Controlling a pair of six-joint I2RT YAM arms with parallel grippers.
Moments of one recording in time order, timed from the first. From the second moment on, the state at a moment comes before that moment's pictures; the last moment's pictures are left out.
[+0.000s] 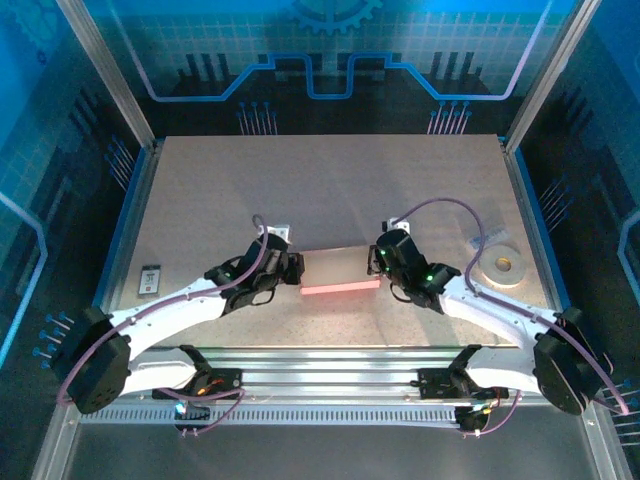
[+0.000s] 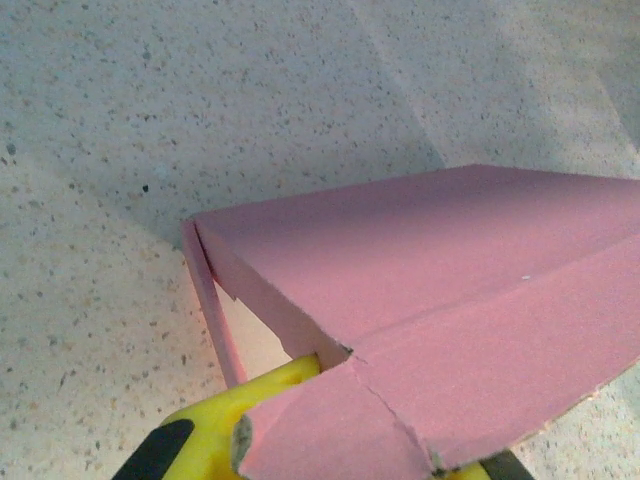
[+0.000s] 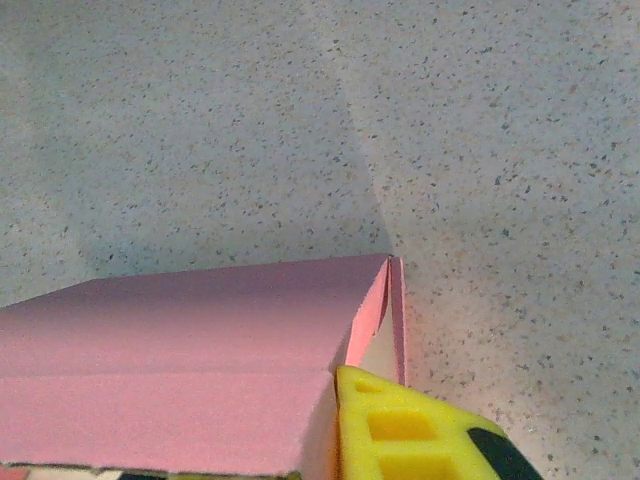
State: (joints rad) left arm -0.71 1.20 0.64 -0.14 -0.09 -0.66; right arm 0.71 1.19 0.65 -0.17 0.29 0.63
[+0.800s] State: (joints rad) left arm -0.83 1.11 0.49 -0.12 -0.14 -0.73; right arm 0.81 1.04 0.45 -0.17 0.29 0.67
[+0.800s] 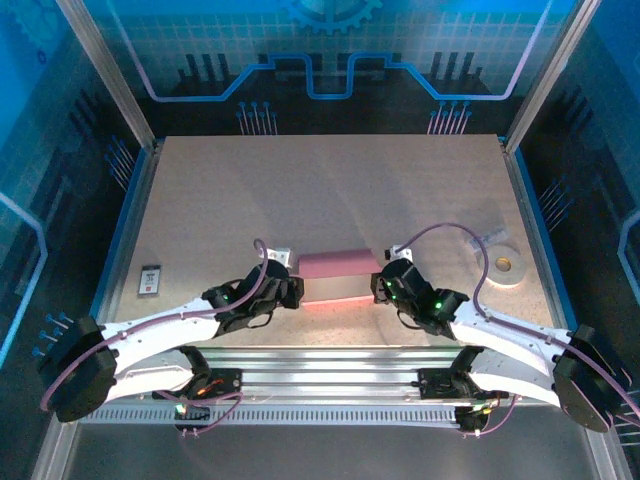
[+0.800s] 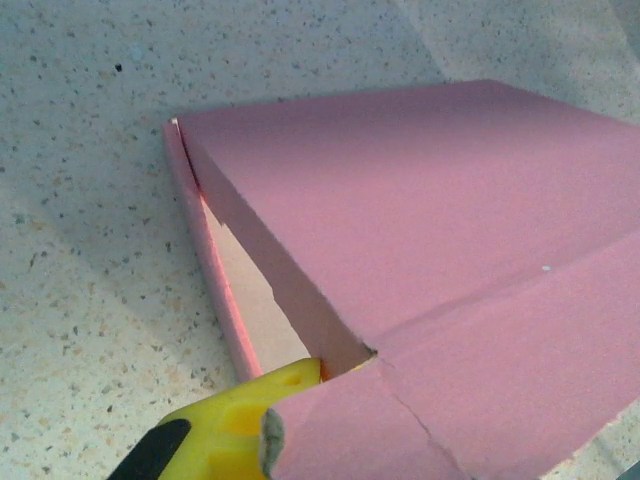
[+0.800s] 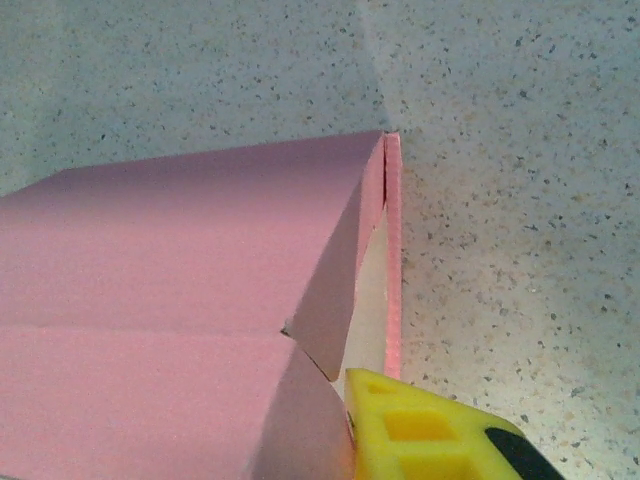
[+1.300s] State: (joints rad) left arm -0.83 0.97 0.46 -0.29 -0.12 -0.81; right arm 0.81 0.94 0.40 -0.25 0.27 0.67
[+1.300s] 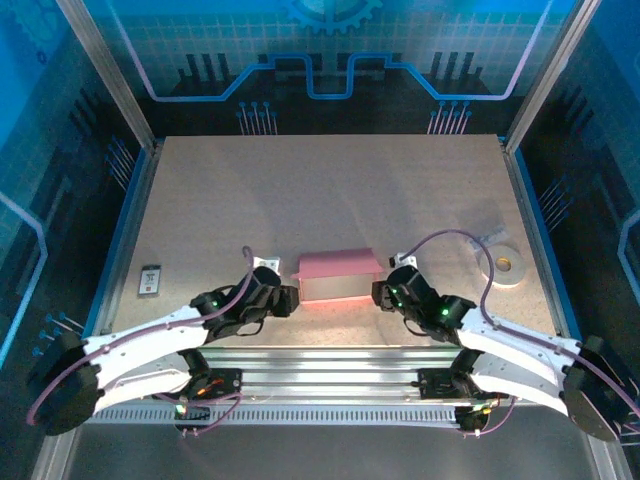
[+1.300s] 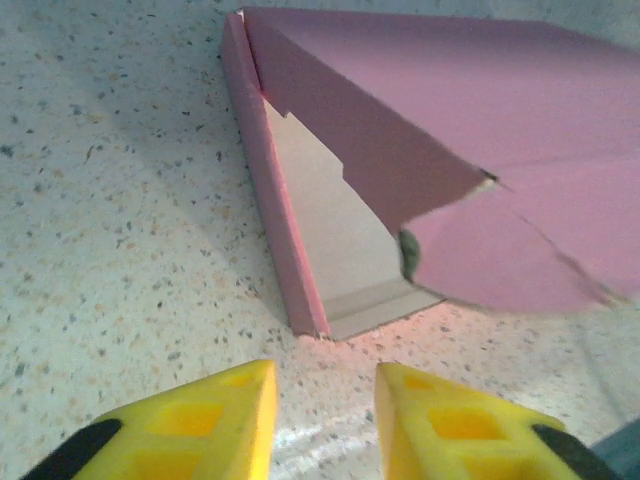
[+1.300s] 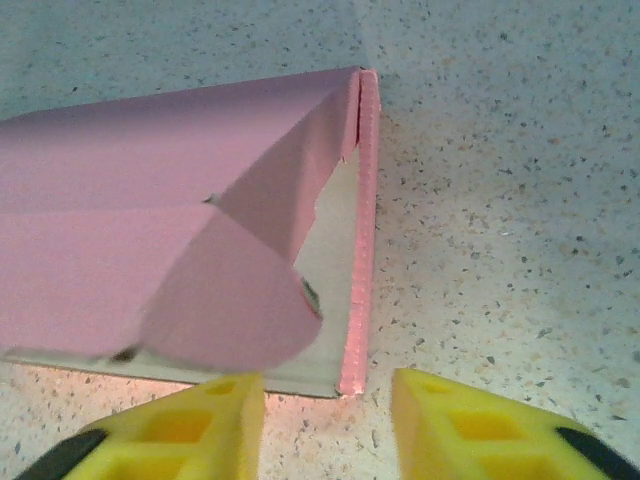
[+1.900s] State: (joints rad) left arm -0.62 0.95 0.77 -0.49 0.10 -0.79; right arm 0.62 0.81 0.66 -0.49 -0.07 0.50
